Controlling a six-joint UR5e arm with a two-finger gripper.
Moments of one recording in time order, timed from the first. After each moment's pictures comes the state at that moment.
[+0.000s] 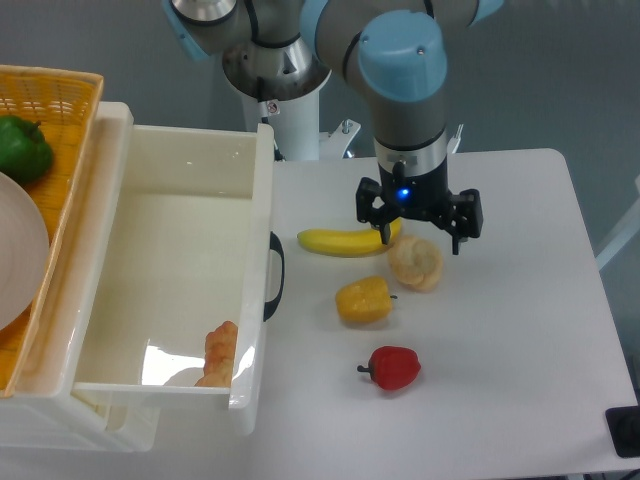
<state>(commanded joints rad) 2.57 -1.78 -1.54 -1.16 1.65 0.85</state>
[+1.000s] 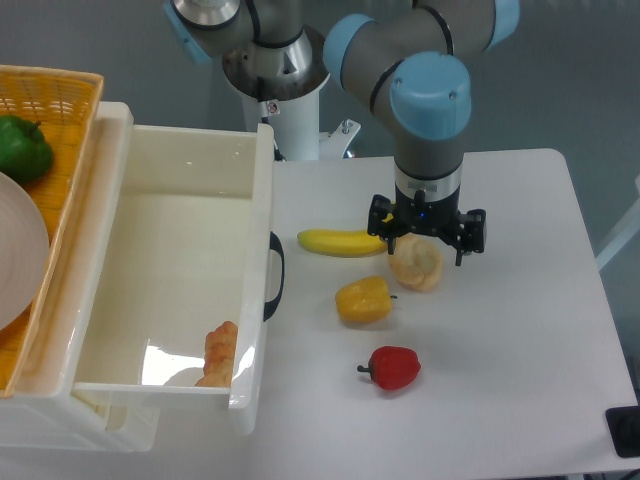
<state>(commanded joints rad) 2.60 -1.85 -1.61 -1.15 1.62 0.83</state>
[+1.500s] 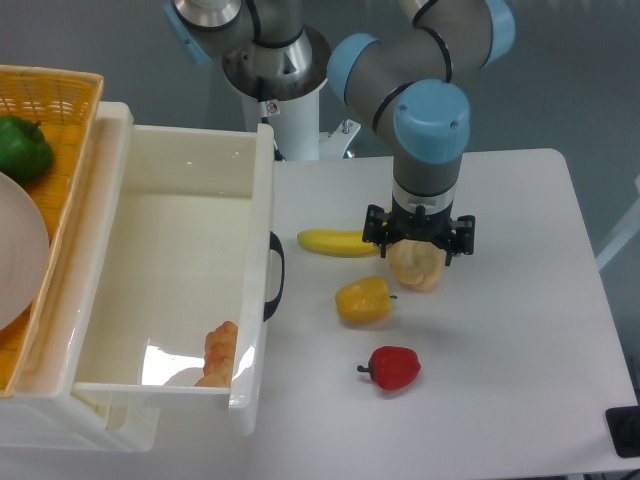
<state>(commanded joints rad) 2.60 -1.85 -1.64 -1.15 1.59 0.64</state>
